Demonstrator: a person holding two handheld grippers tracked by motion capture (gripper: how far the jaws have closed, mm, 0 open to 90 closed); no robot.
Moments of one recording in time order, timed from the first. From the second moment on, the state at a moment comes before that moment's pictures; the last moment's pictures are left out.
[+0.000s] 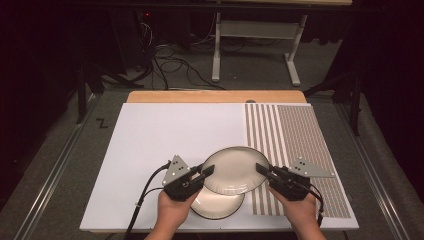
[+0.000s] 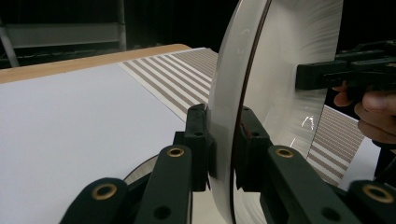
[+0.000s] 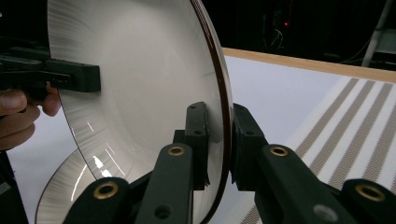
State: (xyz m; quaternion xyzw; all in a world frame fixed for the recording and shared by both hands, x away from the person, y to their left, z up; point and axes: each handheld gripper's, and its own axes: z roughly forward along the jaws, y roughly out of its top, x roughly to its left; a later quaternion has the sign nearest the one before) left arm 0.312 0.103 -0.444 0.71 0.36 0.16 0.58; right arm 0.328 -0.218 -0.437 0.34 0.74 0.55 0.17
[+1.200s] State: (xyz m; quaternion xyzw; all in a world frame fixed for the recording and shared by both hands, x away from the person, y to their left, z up) left arm 0.367 0.001 -0.441 0.72 0.38 0.13 0.57; right arm 0.353 -0.301 -0.436 0.40 0.71 0.53 0.21
